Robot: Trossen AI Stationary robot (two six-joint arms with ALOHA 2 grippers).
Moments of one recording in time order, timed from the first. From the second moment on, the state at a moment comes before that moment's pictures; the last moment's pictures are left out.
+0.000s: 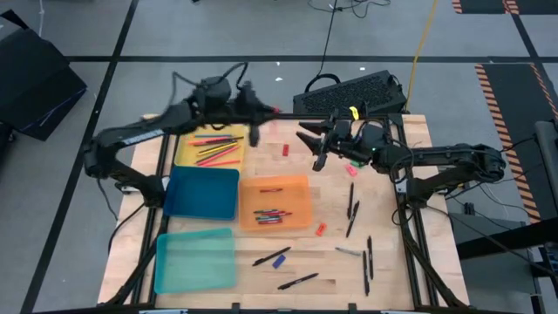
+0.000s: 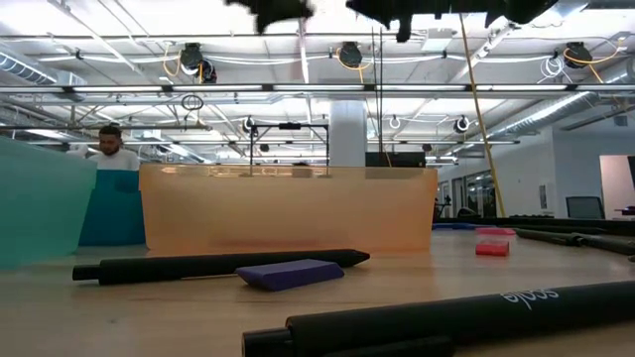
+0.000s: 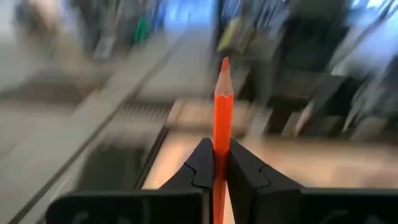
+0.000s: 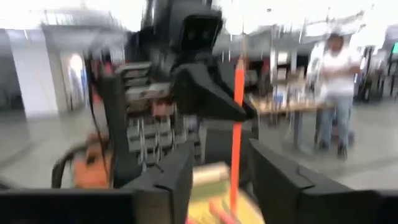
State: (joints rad) left arm 0.42 1.40 1.39 -0.26 0.22 0.14; right arm -0.17 1.26 0.81 0.64 0.13 0.03
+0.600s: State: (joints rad) left arm 0.68 1.39 0.90 -0.79 -0.19 0.26; right arm -0.22 1.51 1.18 -0.61 0.20 0.27
